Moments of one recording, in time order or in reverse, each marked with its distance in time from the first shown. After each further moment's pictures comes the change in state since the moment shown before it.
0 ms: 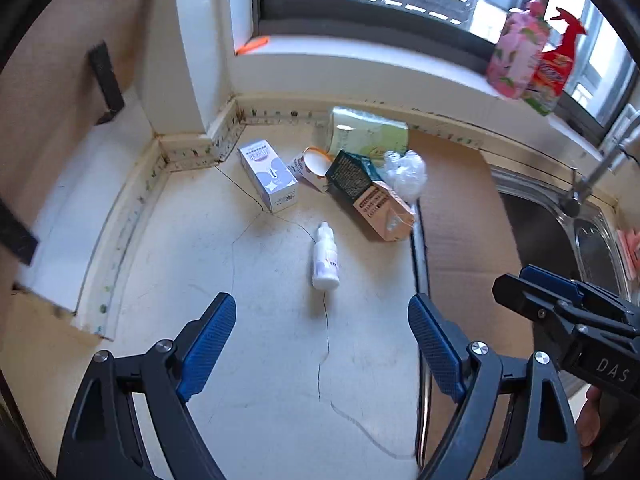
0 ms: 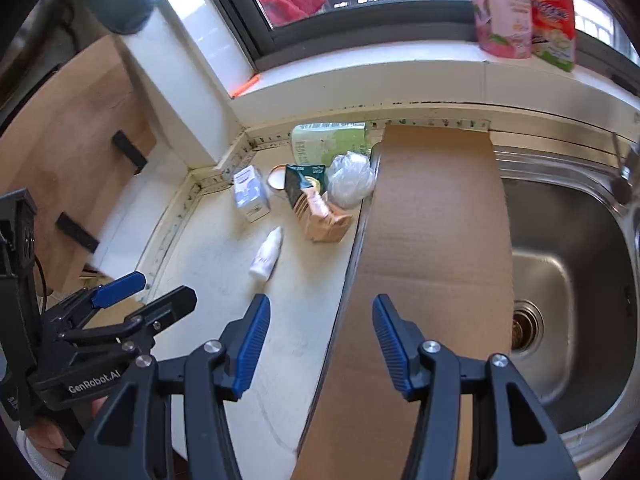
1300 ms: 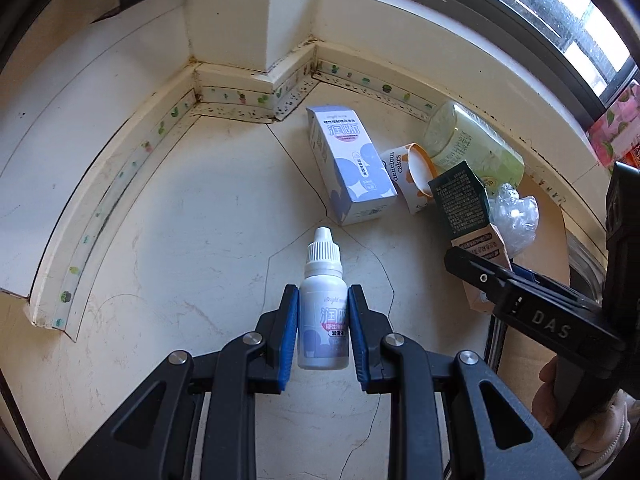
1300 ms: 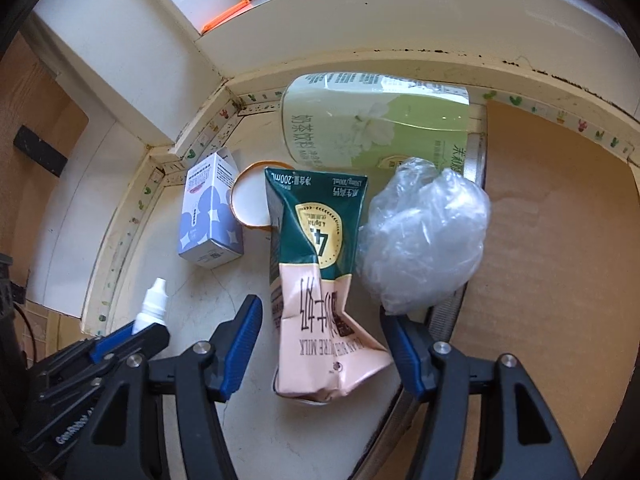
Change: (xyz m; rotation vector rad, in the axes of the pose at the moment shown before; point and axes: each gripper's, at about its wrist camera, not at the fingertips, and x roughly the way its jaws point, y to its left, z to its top) left arm 0.091 0.058 0.025 -0.288 0.077 0.036; right arm 0.163 0.015 0.075 -0.096 0.173 0.051
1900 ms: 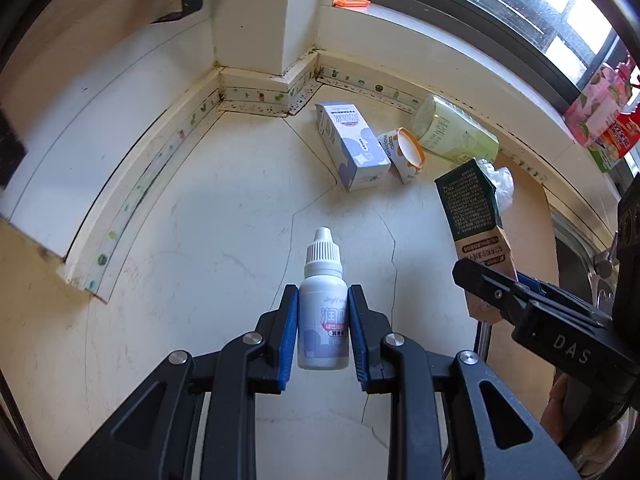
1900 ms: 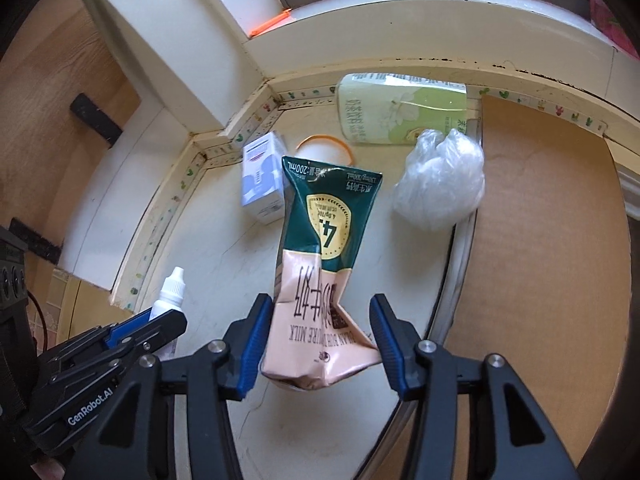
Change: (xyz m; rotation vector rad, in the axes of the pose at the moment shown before) left arm -0.048 0.020 -0.045 0.040 -0.033 -0.010; right arm -0.046 0.020 -0.053 0.001 -0.056 0.062
